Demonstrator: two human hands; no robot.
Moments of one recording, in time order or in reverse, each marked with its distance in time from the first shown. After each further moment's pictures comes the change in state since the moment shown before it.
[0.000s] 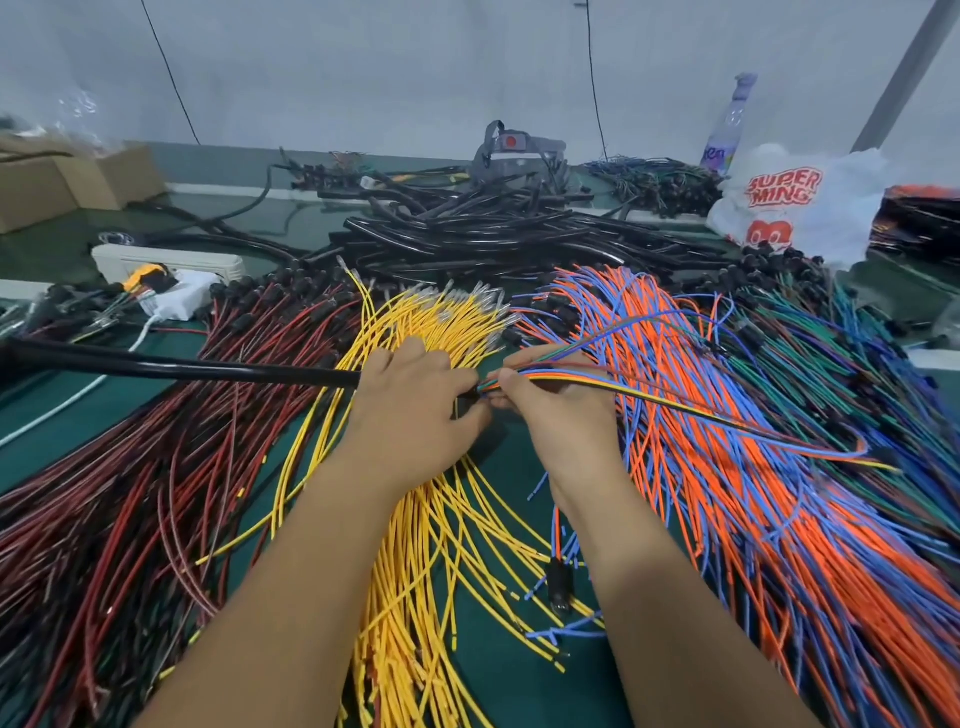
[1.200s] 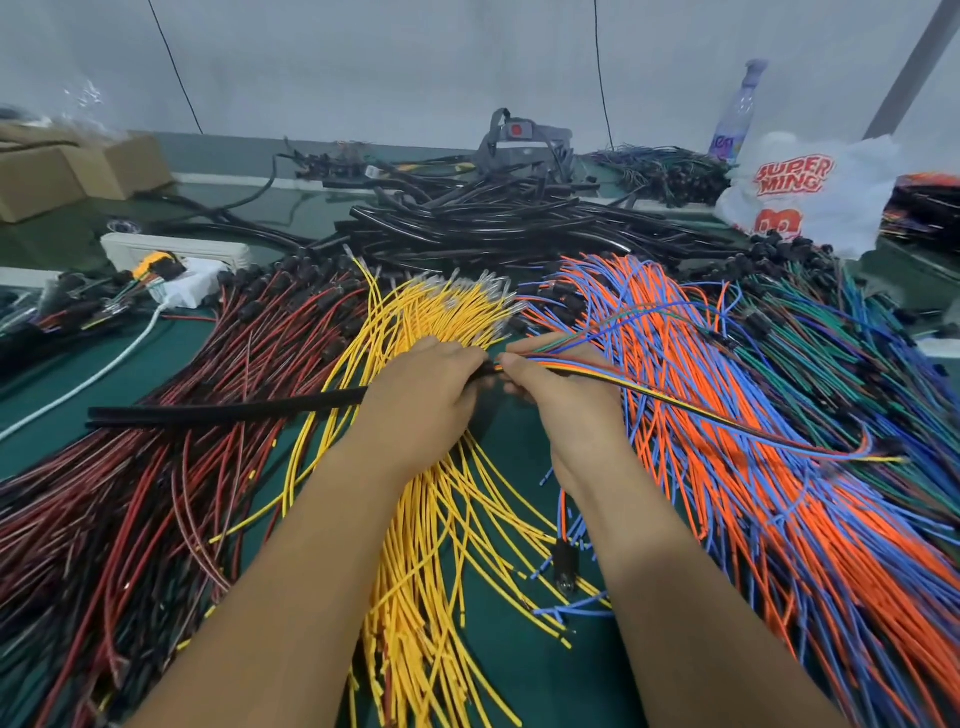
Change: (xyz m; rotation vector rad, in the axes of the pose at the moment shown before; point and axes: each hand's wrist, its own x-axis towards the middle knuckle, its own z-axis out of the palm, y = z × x) left_hand -0.003 0.000 -0.005 -0.291 -0.061 0.030; right_hand -0.003 -0.006 0.002 0.008 -0.036 -0.023
